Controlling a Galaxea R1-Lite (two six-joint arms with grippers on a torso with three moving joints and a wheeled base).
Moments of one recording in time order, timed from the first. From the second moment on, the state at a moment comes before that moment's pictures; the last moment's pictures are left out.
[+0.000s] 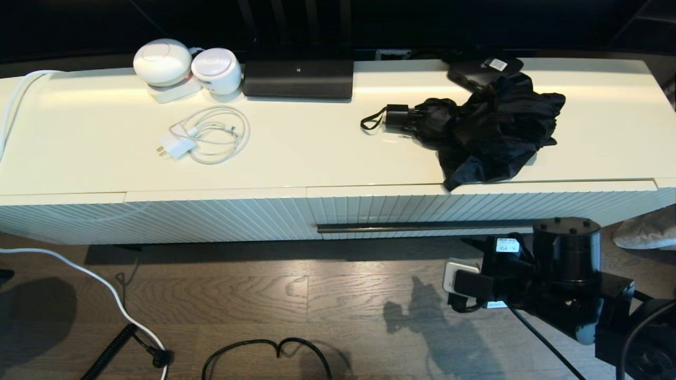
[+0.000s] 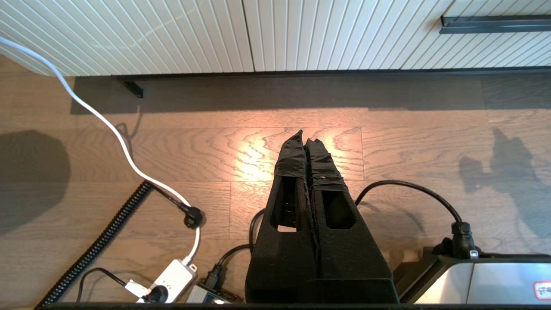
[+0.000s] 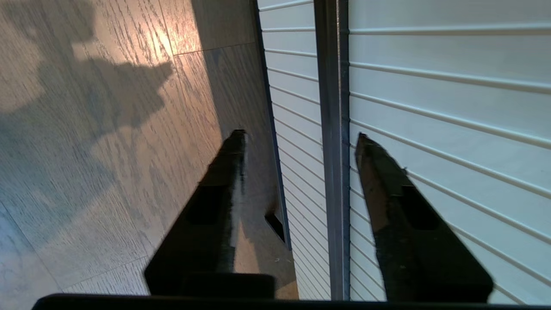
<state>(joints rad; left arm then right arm) 0.00 0.00 0.00 -0.01 0.00 -0.01 0.45 1.77 -0.55 -0.86 -0.18 -1.25</state>
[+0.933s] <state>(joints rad) 0.00 0.00 0.00 -0.01 0.00 -0.01 0.42 1.90 -0.51 -0.98 -0.04 -1.34</state>
